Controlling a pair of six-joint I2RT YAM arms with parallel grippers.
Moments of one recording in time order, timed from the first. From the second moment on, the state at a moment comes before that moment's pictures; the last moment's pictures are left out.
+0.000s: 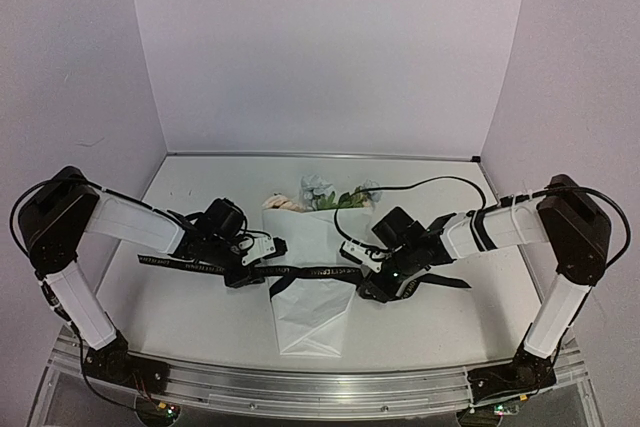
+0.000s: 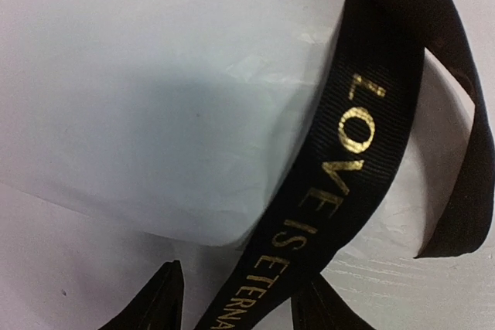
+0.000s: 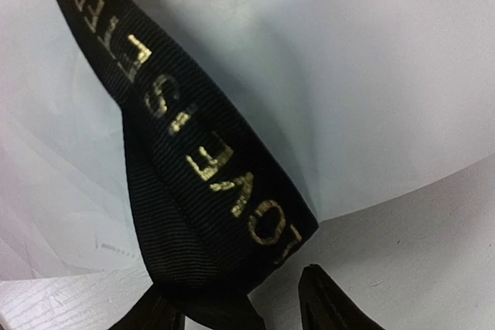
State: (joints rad) left arm -0.72 1.69 0.79 -0.07 0.16 0.60; right arm 0.82 1.77 0.94 -0.28 -0.12 -0.18
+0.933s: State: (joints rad) left arm -0.79 1.54 0.77 -0.08 0.05 -0.12; right arm 0.83 1.77 1.22 -0.72 -0.07 0.04
